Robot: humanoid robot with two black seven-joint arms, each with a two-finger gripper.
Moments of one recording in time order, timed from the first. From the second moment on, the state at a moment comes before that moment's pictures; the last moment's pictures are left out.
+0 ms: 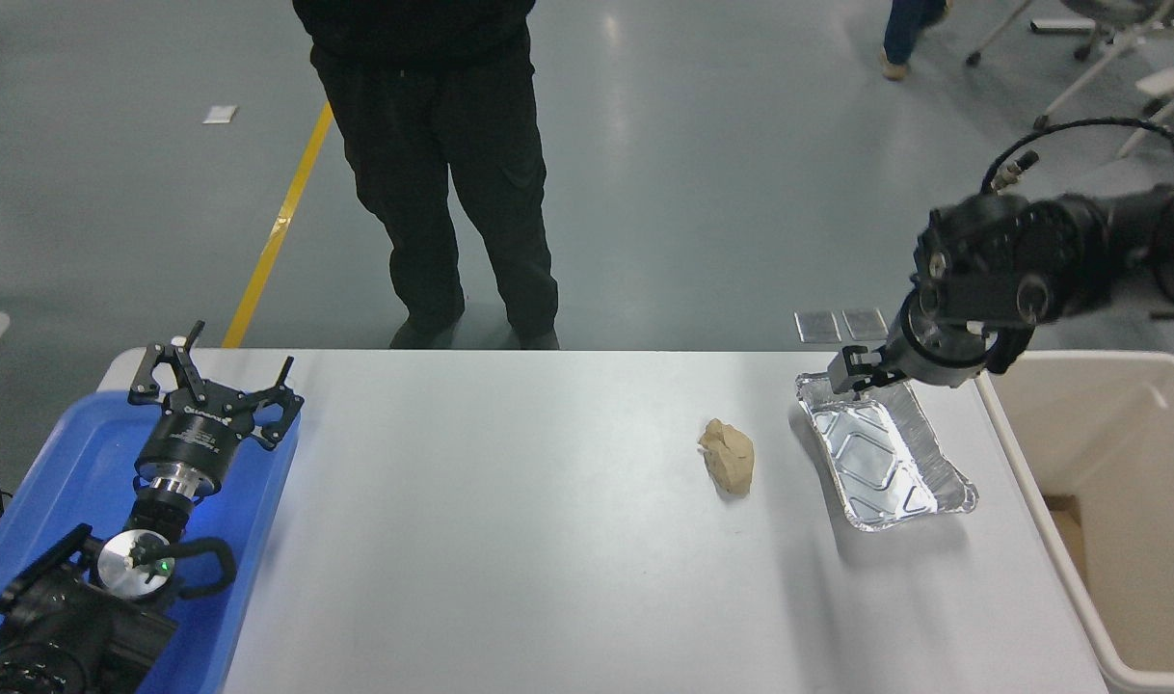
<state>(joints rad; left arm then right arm) -0.53 0.23 -1.14 -0.31 -0.10 -0.79 -0.16 1.66 -0.21 -1.18 1.05 -0.29 0.33 -0.27</state>
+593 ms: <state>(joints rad) -0.53 0.23 -1.14 -0.31 -0.10 -0.79 -0.16 1.25 -0.20 -1.16 0.70 -0.33 0.08 -0.27</state>
